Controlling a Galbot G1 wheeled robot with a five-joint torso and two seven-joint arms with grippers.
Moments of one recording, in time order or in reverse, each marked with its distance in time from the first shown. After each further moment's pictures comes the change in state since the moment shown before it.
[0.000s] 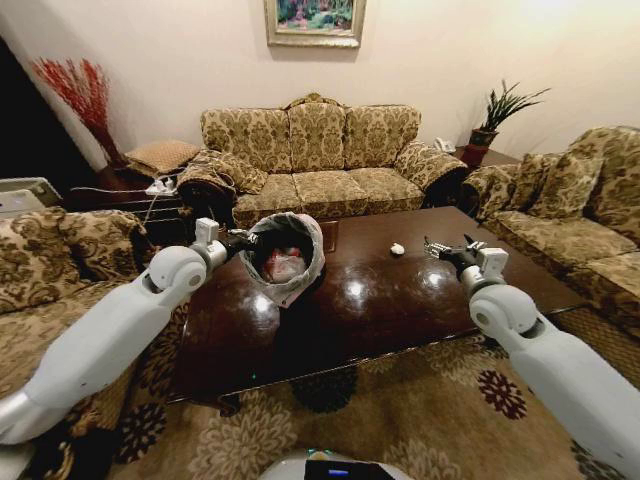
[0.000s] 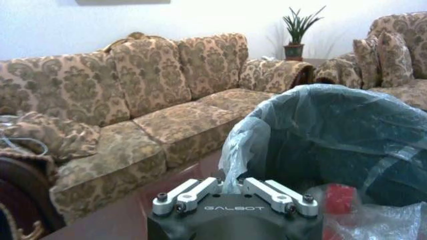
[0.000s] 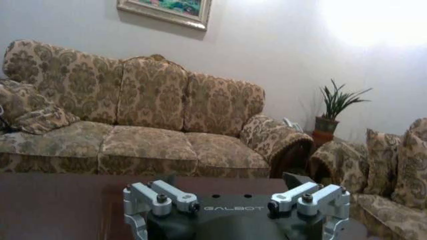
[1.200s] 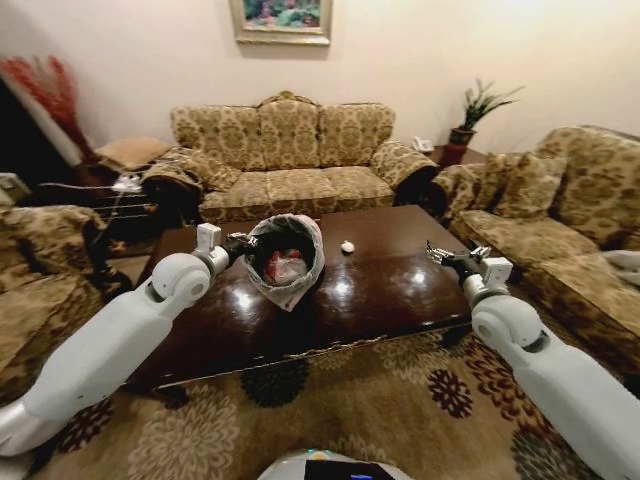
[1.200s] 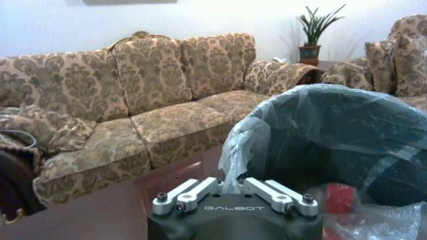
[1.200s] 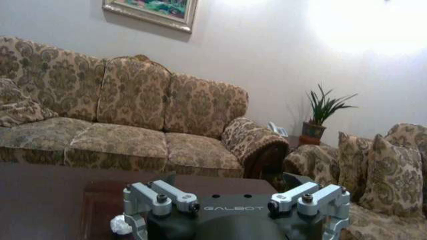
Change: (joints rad) left arm 0.042 -0.016 -0.003 -0.054 -0.025 0.008 -0.132; right arm -0.118 0.015 0.086 0.064 -0.055 0.006 0.020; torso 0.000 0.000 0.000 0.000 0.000
